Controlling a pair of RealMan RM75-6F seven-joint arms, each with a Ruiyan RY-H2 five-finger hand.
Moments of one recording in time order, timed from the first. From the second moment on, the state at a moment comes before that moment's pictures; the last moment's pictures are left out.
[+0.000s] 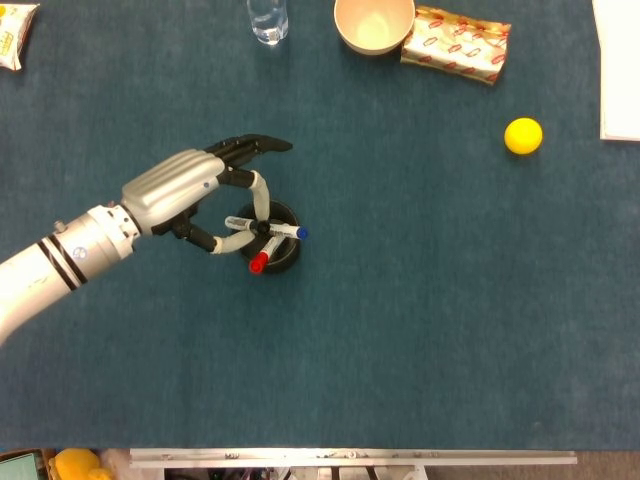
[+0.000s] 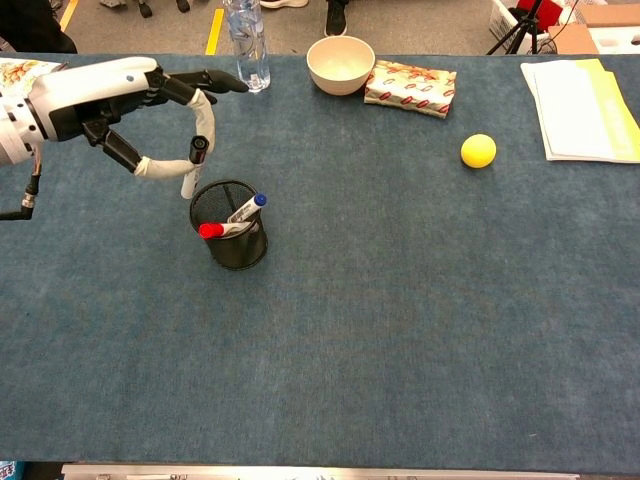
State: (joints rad) left arm -0.86 -1.13 0.10 -1.56 1.74 1.05 -0.91; right arm 0.06 -1.00 0.10 -1.66 -1.42 1.46 0.08
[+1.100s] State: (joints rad) left arm -0.90 -1.20 0.09 -1.52 1.66 0.90 -0.83; right arm 0.05 -1.00 0.10 -1.63 -1.41 1.46 0.12
